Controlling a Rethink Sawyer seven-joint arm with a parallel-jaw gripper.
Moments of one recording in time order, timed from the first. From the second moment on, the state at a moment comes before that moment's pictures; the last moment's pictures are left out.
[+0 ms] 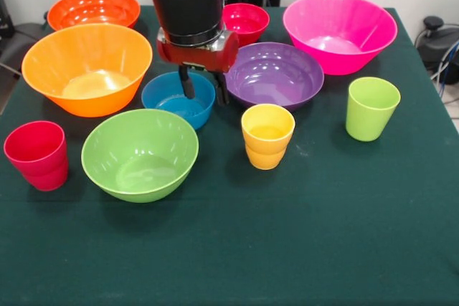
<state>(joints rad) -0.56 -0.50 0.28 1.54 -0.21 0.61 1.96</state>
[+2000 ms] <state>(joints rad) -0.61 -0.37 0.29 1.55 -0.36 0.55 1.96</state>
